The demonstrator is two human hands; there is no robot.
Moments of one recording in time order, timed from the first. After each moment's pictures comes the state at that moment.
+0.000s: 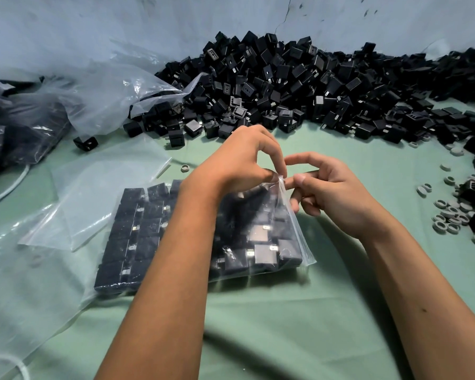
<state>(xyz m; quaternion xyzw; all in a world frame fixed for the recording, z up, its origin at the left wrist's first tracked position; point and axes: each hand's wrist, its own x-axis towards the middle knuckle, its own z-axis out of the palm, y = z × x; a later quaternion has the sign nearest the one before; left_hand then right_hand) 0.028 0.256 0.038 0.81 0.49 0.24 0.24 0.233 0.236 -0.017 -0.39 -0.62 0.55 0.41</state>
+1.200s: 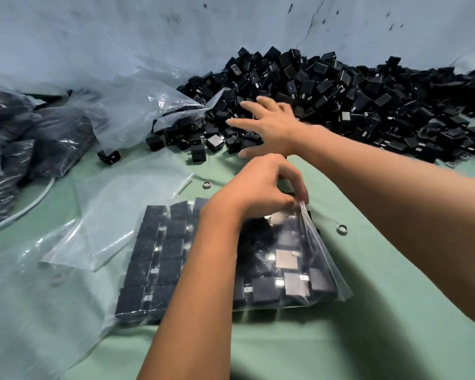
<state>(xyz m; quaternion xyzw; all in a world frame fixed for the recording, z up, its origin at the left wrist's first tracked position) 0.015 0.259 0.029 0.77 0.49 0.26 0.31 0.119 0.428 0.022 -0.42 -0.90 -0.08 0.02</state>
